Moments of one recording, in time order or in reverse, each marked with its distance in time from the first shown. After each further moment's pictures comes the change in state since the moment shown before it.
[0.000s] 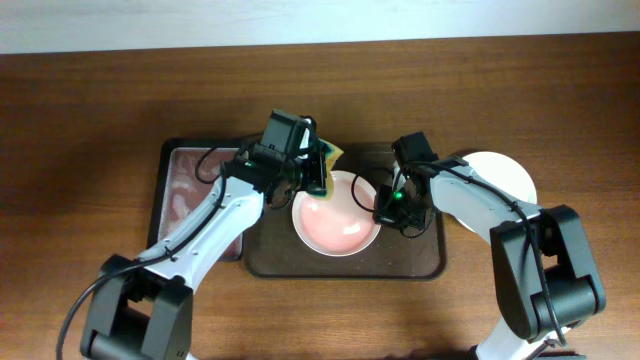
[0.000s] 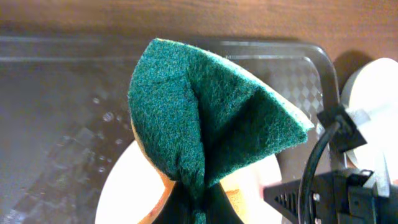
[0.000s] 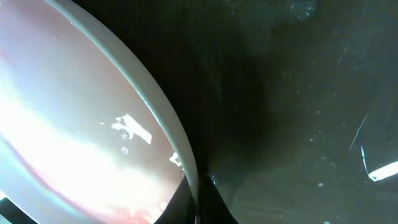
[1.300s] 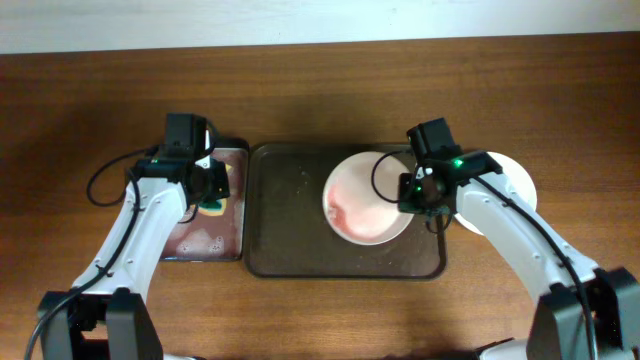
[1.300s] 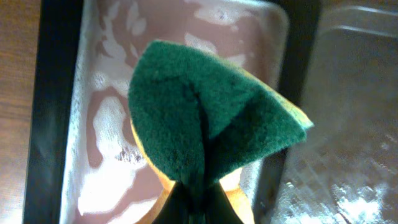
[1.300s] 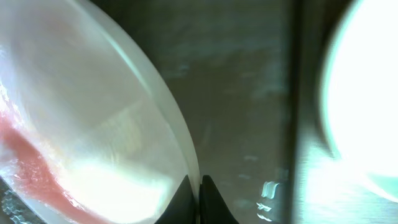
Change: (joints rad) left arm 0.393 -0.110 -0.063 -0.298 -0.283 0.265; right arm -0.003 -0.254 0.067 -0.192 0.381 -0.131
